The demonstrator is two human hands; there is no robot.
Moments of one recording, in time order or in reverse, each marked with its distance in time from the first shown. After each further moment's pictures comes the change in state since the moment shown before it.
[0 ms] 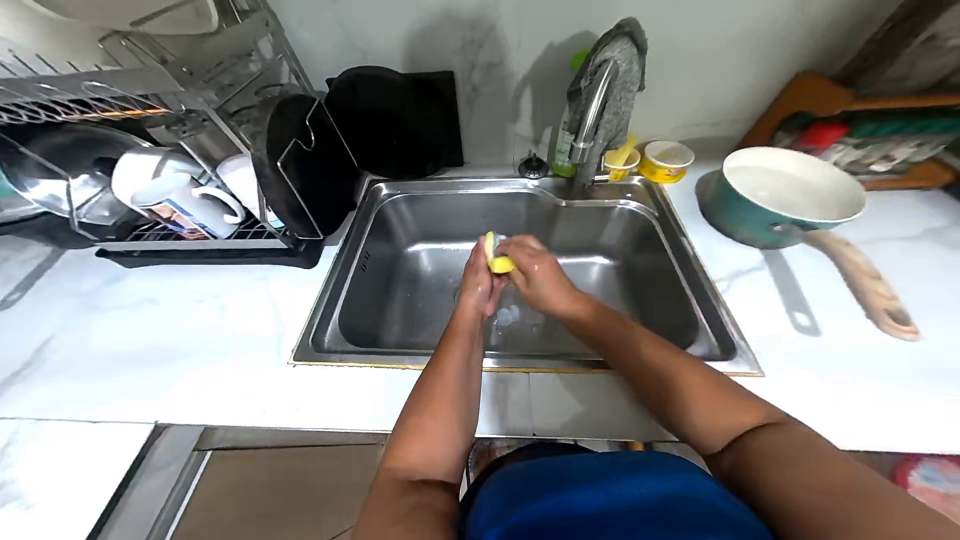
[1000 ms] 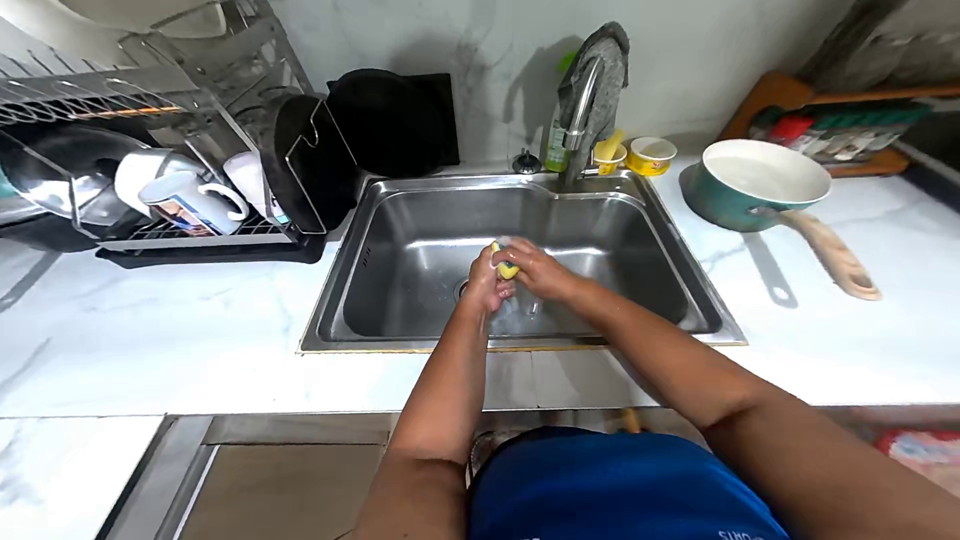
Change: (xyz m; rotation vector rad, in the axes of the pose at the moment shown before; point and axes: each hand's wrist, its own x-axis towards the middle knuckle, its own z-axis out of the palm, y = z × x) left_hand -0.010 -0.003 0.002 0.065 0.043 -0.294; right_hand -0.017 0.021 0.006 0.051 -0.262 -0.049
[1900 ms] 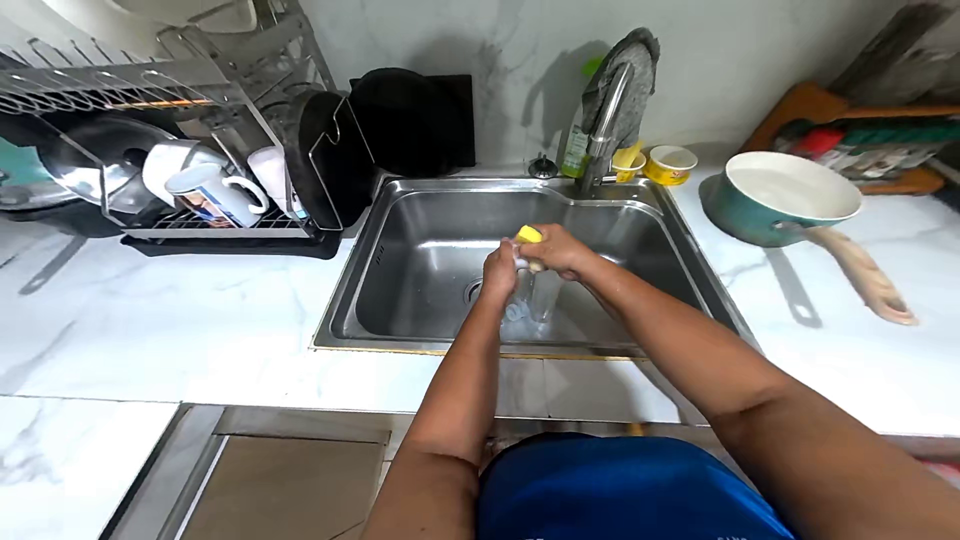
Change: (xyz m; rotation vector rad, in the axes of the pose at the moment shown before) left_hand 0.018 -0.002 -0.004 0.621 0.136 0.310; right_hand 0.044 -0.003 -0.030 0.558 0.026 0.693
